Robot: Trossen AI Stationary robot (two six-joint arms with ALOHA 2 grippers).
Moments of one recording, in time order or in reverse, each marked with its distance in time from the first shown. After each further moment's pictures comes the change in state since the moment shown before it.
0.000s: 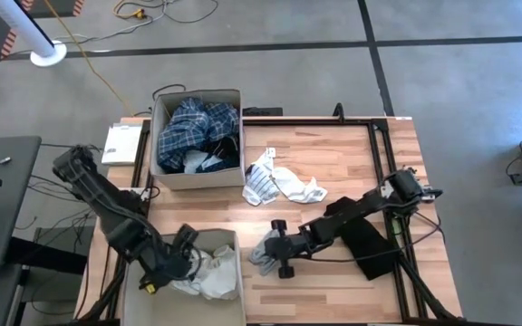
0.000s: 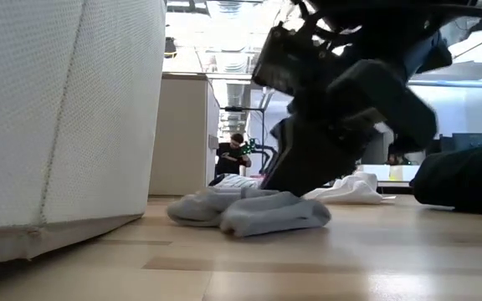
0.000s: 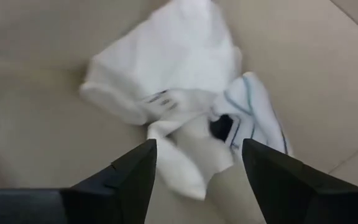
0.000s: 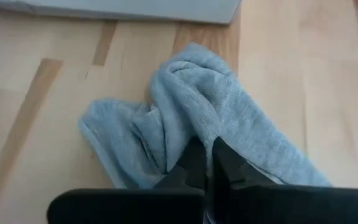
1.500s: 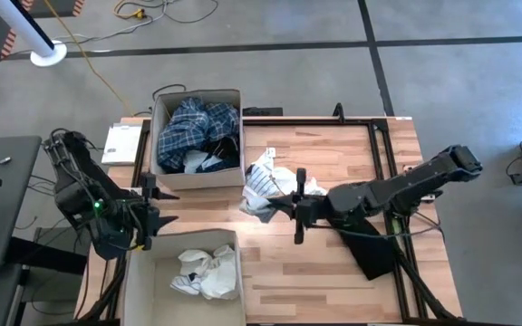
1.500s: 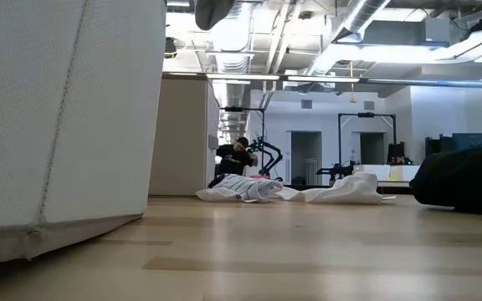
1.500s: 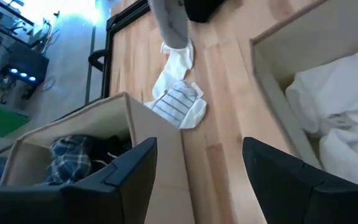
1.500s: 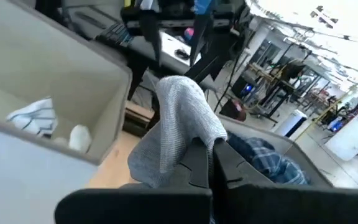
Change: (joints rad) left arm -0.124 -0.276 0.066 -0.316 -0.704 -0.262; right arm -0.046 -0.590 0.000 0.159 0.277 -0.642
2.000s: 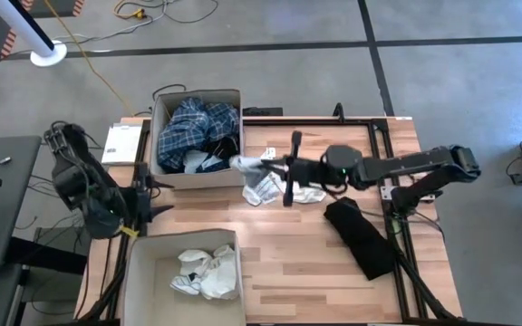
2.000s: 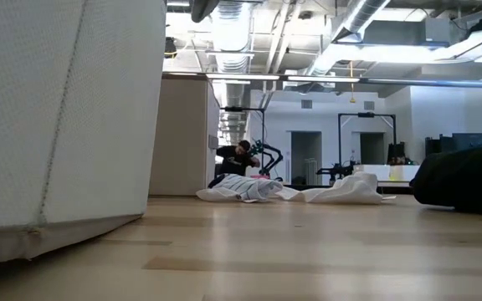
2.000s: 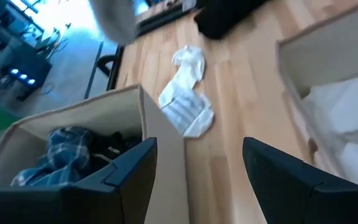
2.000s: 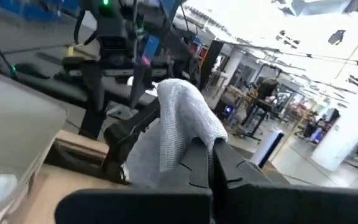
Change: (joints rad) left arm -0.002 -0.246 -0.223 0.144 -0.064 0.001; right arm -0.263 0.011 0.060 0.134 -0.232 0.002
